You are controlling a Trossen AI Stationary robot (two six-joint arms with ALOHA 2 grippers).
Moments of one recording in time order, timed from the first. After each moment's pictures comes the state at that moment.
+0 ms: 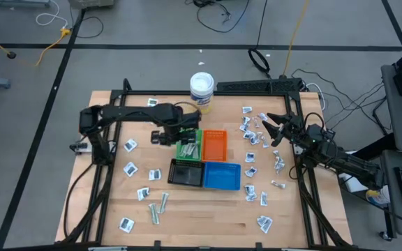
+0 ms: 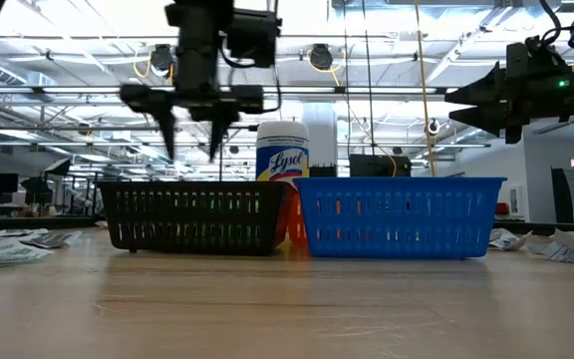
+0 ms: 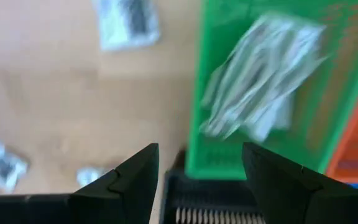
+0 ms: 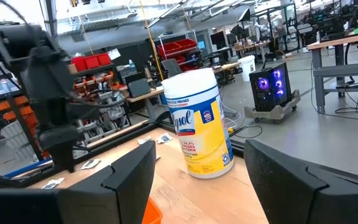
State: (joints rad) left arm 0.18 1.79 1.45 -1.23 0.14 -1.44; right arm -0.43 0.01 0.02 0.10 0.13 0.27
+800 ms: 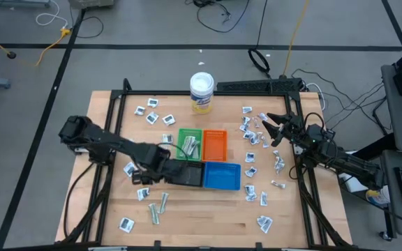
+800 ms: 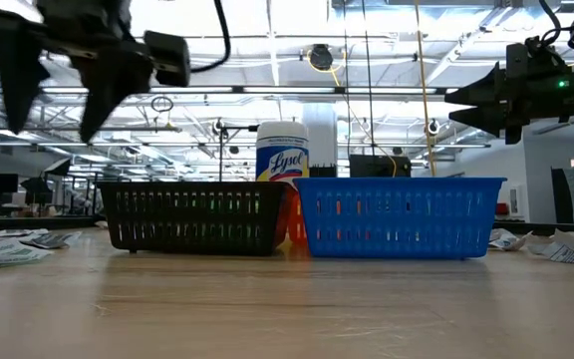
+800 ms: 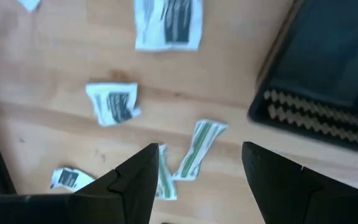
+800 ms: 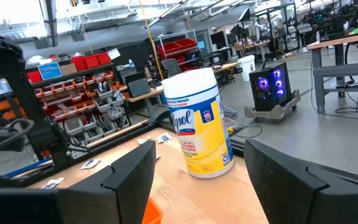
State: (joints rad) left arm -0.29 1.65 1.24 -1.16 0.25 -2.04; right arm -0.43 0.01 0.02 0.10 0.13 0.27
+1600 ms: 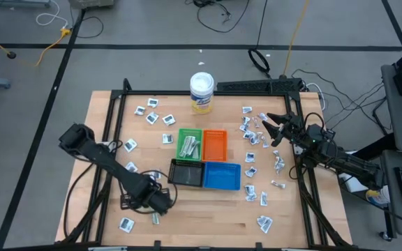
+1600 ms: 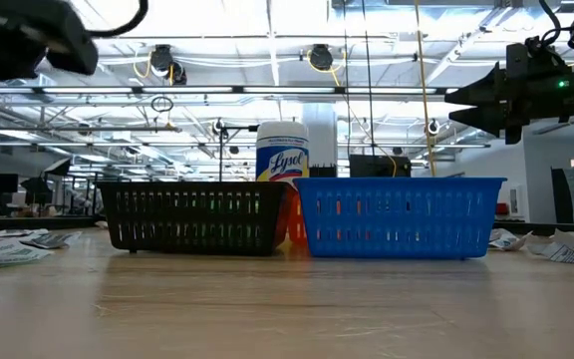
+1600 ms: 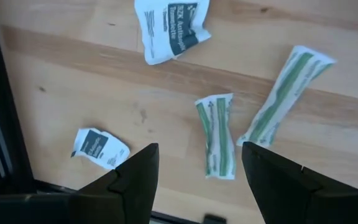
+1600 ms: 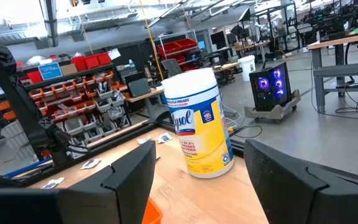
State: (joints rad) left arm -0.59 1.73 1.24 -1.10 0.25 -2.36; right arm -0.43 0.01 0.02 0.10 0.13 0.27
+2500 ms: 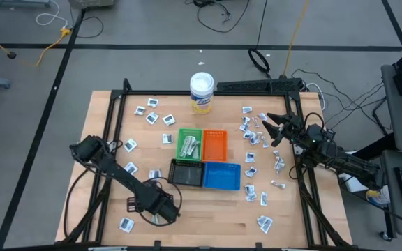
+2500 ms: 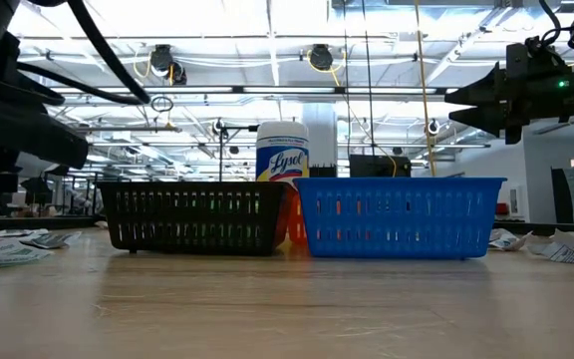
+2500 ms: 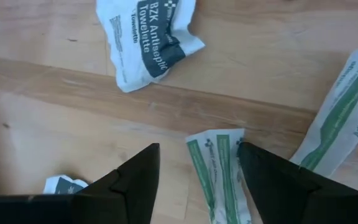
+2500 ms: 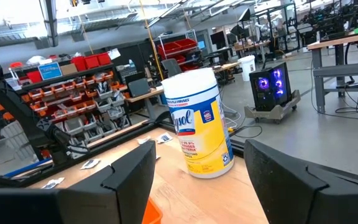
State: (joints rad) left arm -0.61 1.94 1.24 -1.00 0.23 -2.28; right arm -0.43 0.01 0.02 0.10 0.13 0.27
